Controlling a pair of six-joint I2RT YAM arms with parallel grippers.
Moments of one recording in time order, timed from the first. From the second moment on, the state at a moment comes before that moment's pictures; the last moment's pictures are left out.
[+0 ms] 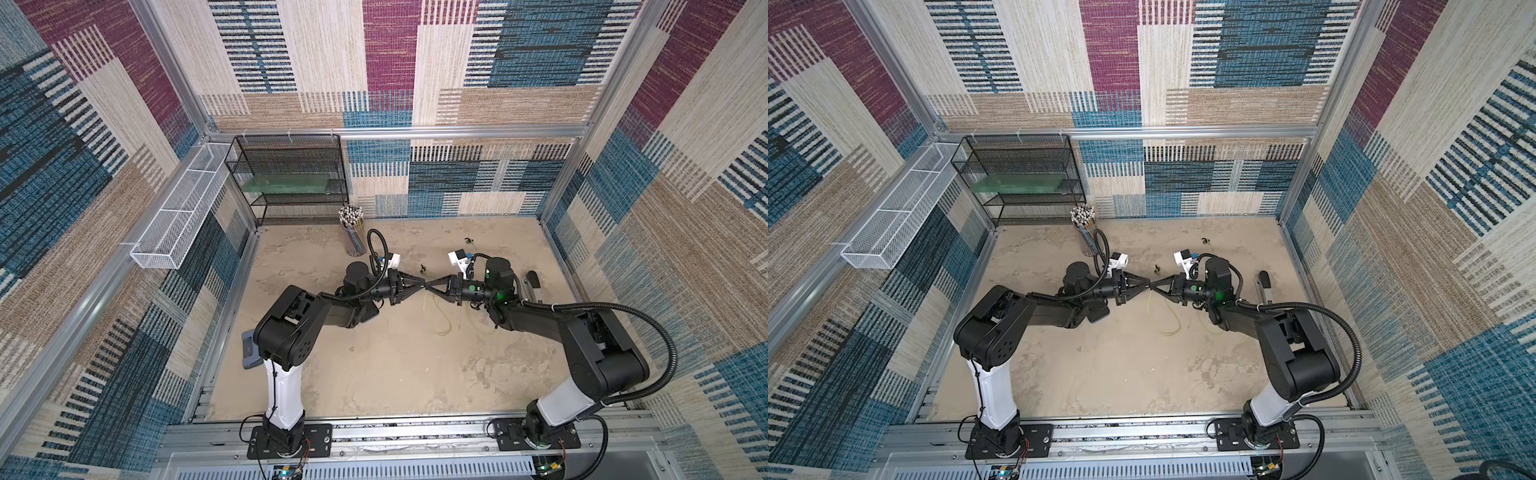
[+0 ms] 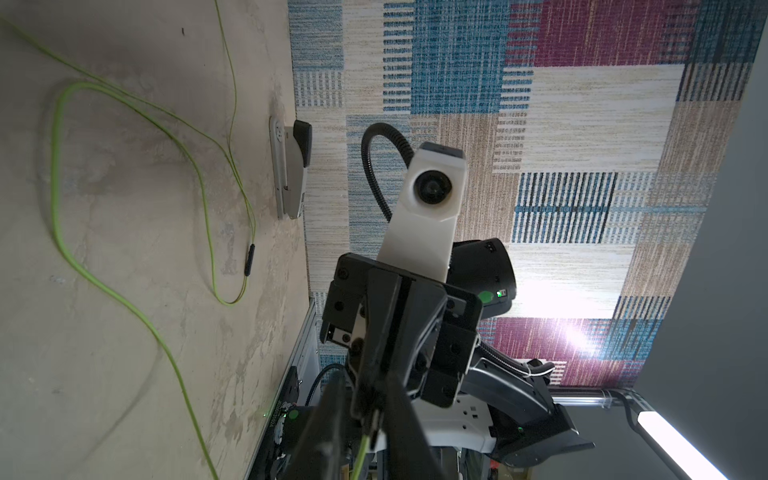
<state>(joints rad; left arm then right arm) -0.50 1.95 0.91 1.03 0.93 -1.51 0.29 1.60 0.70 0.64 -0.99 1.04</state>
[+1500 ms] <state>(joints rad) -0.39 2.17 1.66 -1.03 0.00 -0.93 0.32 1.37 0.84 -0.25 -0.37 0.58</state>
